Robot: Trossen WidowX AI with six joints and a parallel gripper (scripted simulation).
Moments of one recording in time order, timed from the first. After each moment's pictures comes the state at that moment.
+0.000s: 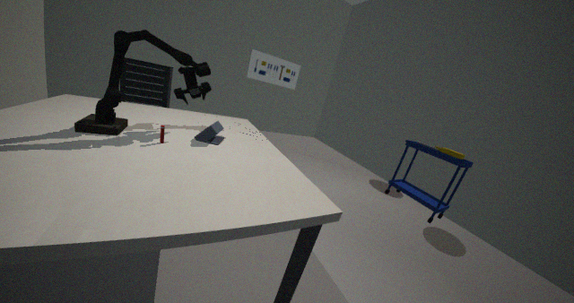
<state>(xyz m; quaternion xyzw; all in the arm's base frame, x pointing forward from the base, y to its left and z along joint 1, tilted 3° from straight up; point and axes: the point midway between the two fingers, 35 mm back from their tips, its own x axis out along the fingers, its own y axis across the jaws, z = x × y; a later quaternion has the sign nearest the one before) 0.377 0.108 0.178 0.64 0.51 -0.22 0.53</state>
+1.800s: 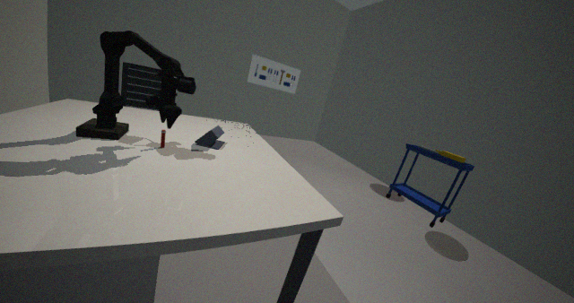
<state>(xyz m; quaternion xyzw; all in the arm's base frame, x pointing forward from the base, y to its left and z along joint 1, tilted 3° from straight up) 0.235 -0.132 0.121 0.73 0.07 -0.67 0.11</state>
